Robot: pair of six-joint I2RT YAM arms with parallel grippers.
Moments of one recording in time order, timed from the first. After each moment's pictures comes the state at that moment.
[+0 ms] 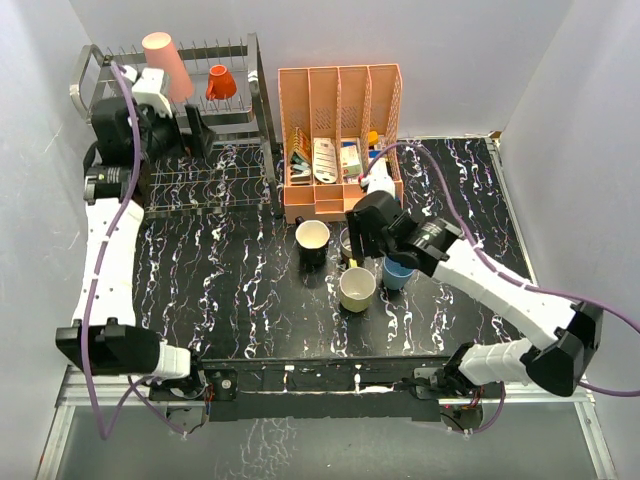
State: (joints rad) left arm 0.04 1.36 1.58 -0.52 0.38 -0.01; right arm 0.82 1.29 1.22 -0.81 0.39 0.42
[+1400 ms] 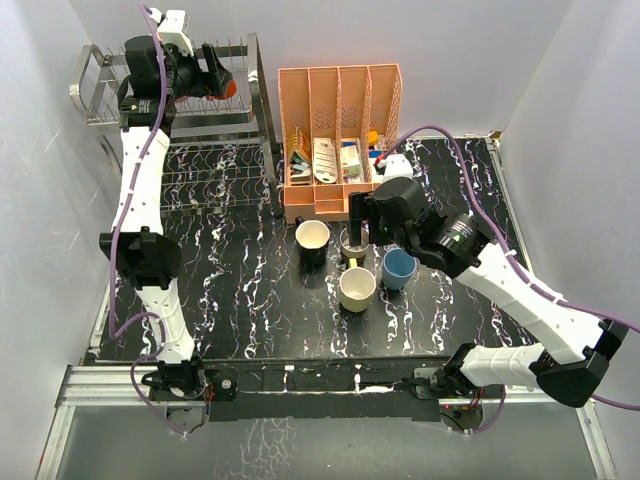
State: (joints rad) left arm -0.01 2.04 2.41 -0.52 0.40 -0.08; right arm 0.82 1.21 1.38 -0.82 0.36 0.45
